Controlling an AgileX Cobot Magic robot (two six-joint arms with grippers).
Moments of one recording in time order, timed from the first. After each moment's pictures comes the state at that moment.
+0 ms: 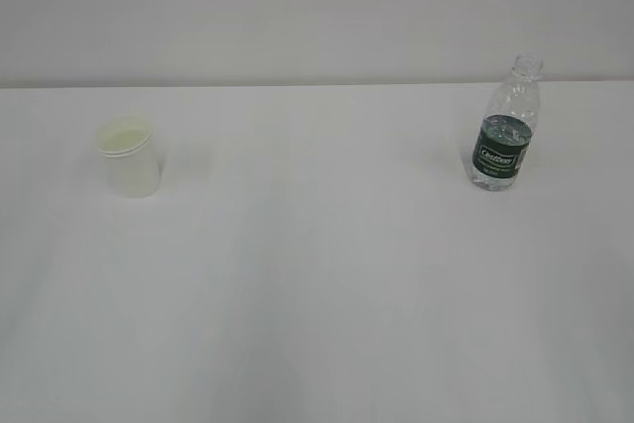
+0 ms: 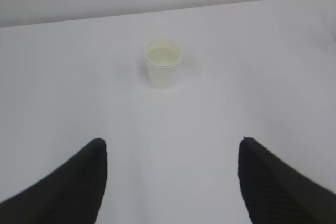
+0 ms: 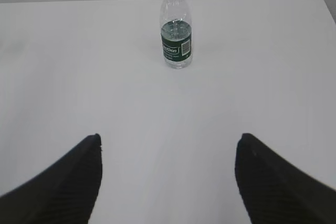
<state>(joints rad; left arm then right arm) -0.27 0.52 -0.73 0.12 0.79 -0.19 0.12 0.32 -0.63 -0.03 0.92 0.04</state>
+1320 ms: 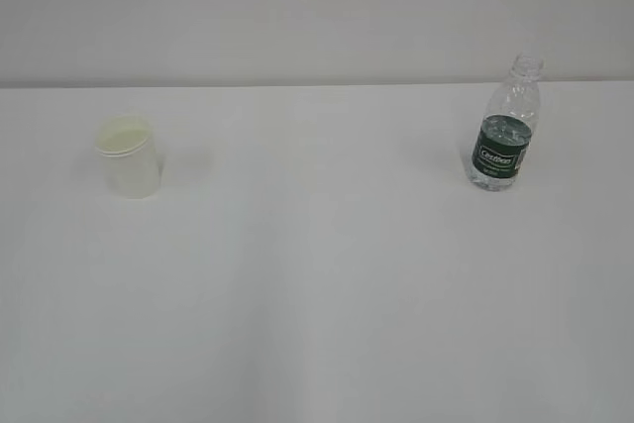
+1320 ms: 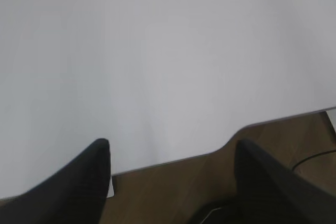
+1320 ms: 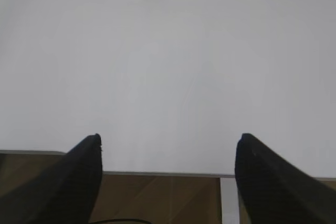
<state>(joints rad) -0.27 0.24 -0.57 0.07 1.18 -0.16 0.12 0.02 -0.55 -0.09 1.26 0.06</state>
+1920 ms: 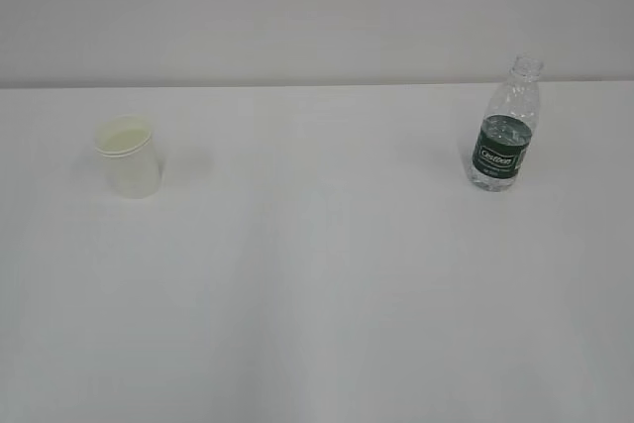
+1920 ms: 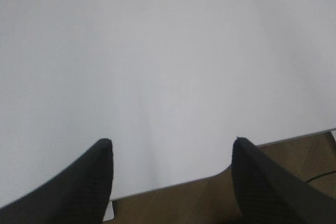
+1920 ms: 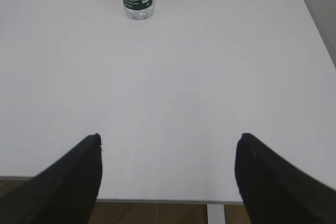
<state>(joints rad) -0.27 0.24 -0.54 0.08 1.08 -0.16 0.12 0.01 -0.50 -0.16 1.16 0.06</state>
